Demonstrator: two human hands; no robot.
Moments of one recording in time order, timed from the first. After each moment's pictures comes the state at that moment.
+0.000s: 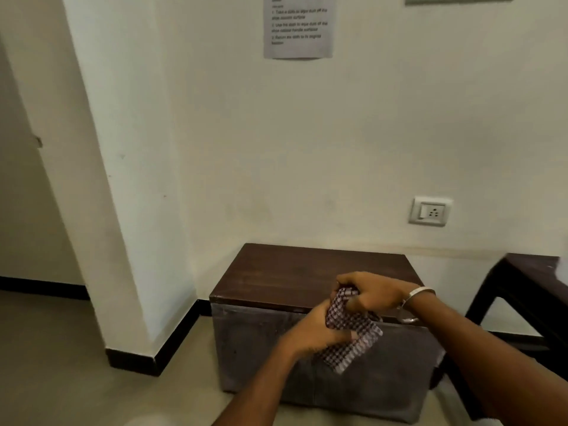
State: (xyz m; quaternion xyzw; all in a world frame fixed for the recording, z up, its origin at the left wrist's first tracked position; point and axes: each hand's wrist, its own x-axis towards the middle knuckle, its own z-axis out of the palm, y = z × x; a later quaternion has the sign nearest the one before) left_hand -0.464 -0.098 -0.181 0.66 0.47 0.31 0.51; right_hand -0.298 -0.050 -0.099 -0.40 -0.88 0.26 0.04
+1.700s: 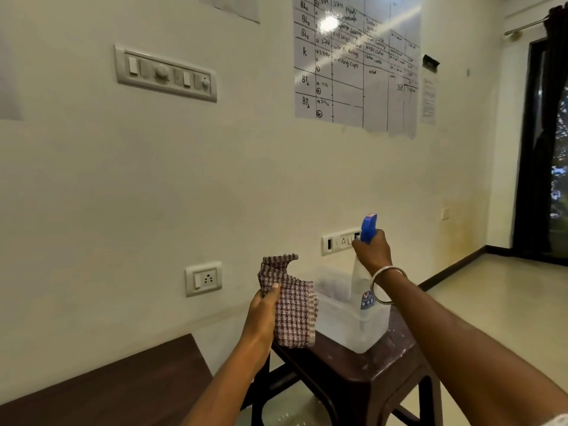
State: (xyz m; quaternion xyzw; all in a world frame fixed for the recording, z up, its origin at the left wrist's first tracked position) left_hand -0.121 -0.036 -0.053 0.54 0.27 0.42 0.68; right_hand 0.120 -0.086 0.018 -0.70 -0.30 0.02 0.65
